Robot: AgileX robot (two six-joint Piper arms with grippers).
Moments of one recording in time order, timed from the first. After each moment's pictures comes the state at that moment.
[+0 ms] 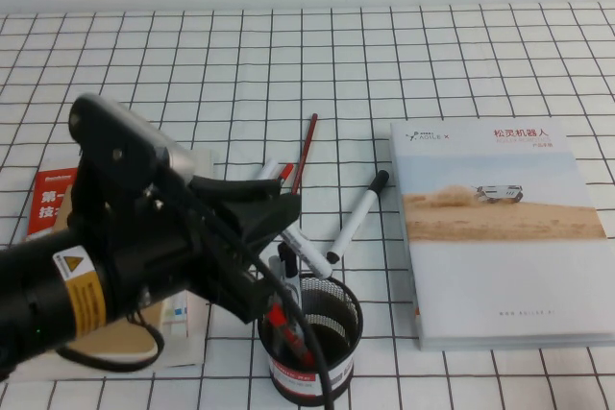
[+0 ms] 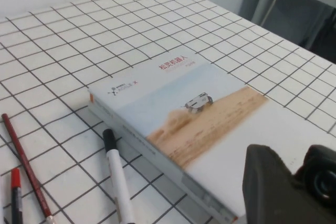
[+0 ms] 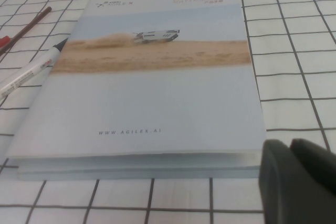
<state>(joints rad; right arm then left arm) 0.12 -0.02 0.03 0.14 0.38 0.03 -0.64 1.05 -0.62 1.46 -0.27 -1.47</state>
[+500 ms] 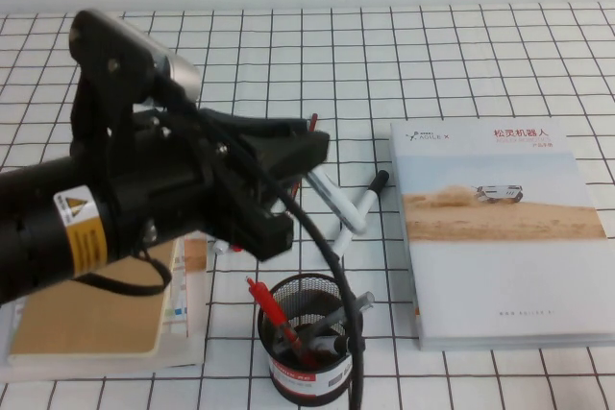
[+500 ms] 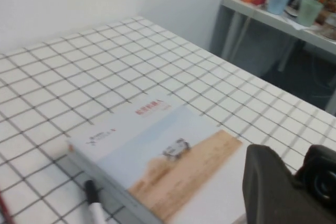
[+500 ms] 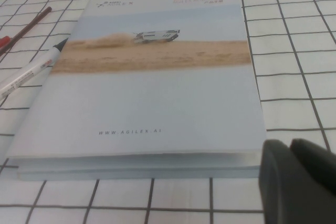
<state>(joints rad) 0.12 -0.02 0.03 0.14 0.38 0.03 -0.64 1.07 -0.81 1.77 -0.35 -1.82</state>
